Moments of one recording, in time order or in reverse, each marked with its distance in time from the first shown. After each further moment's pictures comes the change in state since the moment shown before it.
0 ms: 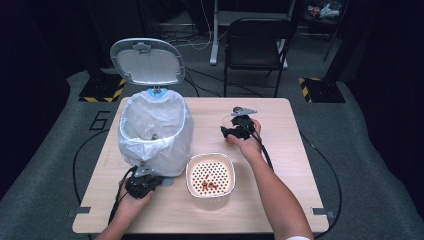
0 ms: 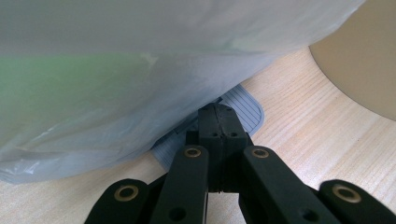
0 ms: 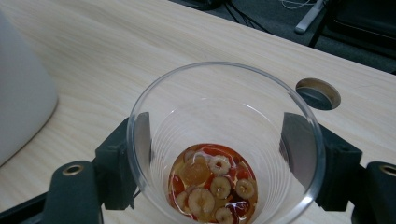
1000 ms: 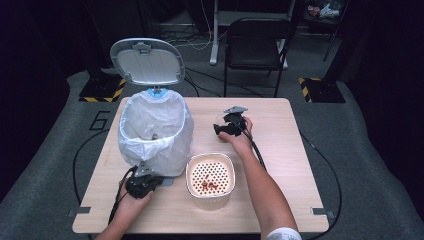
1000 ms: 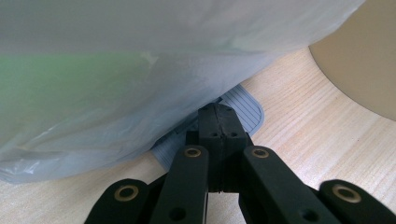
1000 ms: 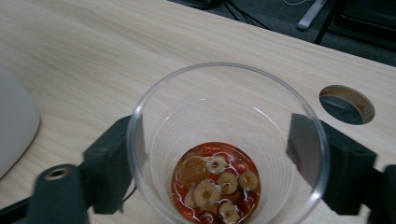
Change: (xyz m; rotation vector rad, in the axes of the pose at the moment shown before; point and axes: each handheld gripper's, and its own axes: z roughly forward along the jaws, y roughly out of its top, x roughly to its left) left arm 0.003 0.001 -0.002 0.002 0.046 0.054; right arm 0.008 0.007 0.043 0.002 -0.006 0.036
